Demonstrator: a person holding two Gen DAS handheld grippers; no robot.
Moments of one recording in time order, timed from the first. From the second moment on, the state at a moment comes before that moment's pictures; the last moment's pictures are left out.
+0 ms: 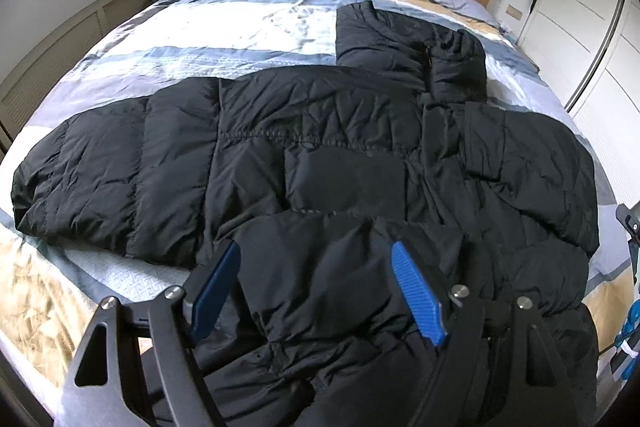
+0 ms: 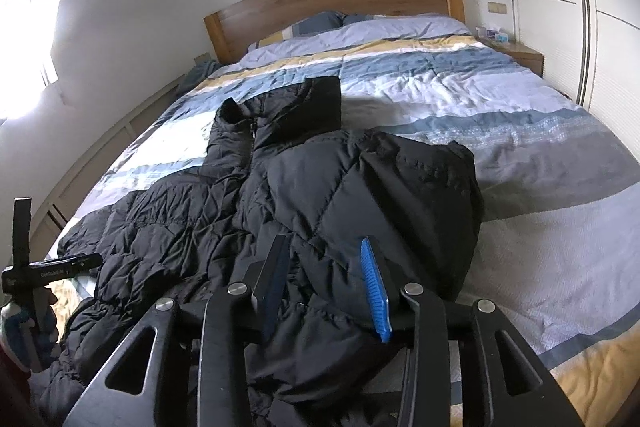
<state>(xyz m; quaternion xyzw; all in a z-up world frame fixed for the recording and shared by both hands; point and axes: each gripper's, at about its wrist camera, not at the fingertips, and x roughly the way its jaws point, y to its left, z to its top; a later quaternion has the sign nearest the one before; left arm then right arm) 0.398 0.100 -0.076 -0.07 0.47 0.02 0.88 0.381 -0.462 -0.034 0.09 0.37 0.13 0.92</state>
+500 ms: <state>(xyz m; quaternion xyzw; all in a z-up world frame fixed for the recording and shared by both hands) 0.442 0.069 -0.089 -0.05 0.48 -0.03 0.88 0.401 -0.469 -0.045 0.07 0.38 0.11 0.92</state>
